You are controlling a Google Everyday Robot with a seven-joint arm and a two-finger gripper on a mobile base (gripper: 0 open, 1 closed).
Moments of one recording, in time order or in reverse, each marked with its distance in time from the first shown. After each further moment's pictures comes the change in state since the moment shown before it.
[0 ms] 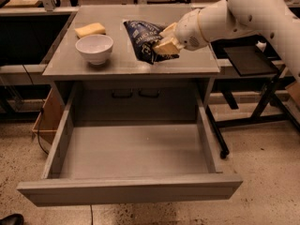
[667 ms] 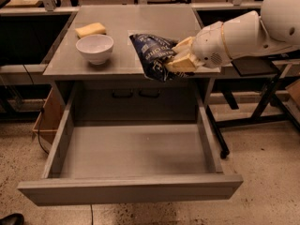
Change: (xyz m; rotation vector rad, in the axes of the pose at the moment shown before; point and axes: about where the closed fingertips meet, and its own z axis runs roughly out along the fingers) arm 0.006 0.075 -0.058 -0.049 -0.009 0.042
